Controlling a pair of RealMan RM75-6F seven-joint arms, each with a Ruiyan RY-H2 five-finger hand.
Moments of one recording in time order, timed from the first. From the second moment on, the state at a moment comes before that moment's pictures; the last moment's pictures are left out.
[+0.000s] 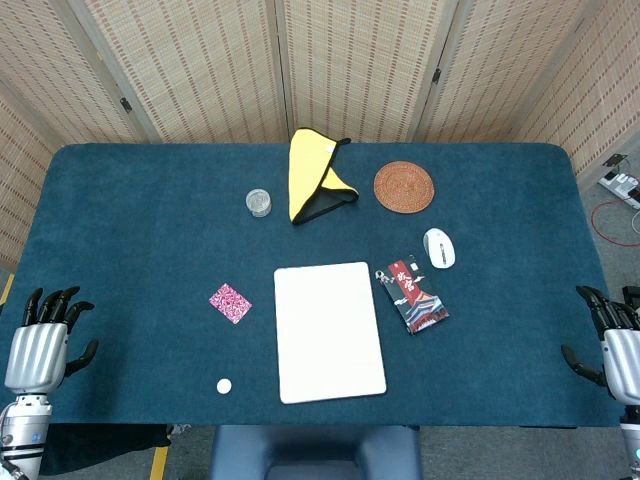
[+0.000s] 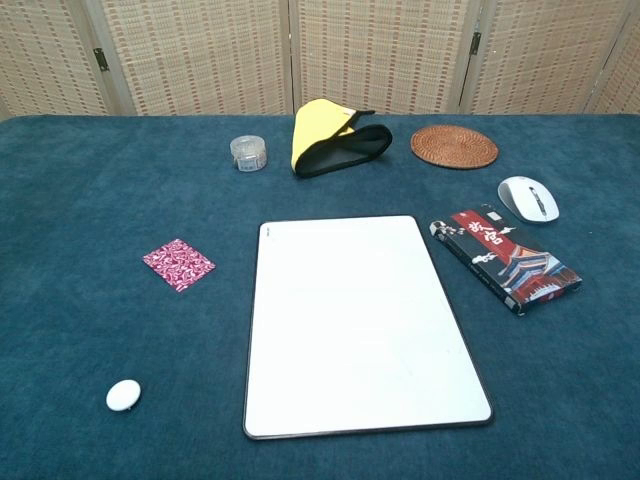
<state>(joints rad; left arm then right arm) -0.16 -1.22 -0.09 -1.68 1.39 1.47 0.31 0.02 -1.08 0.08 -1.60 -1.46 1.50 0.06</state>
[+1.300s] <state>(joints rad) -0.46 -1.28 -0.07 -1.38 1.66 1.20 0.16 -0.01 -1.07 0.06 -1.61 -1.51 1.56 0.07</state>
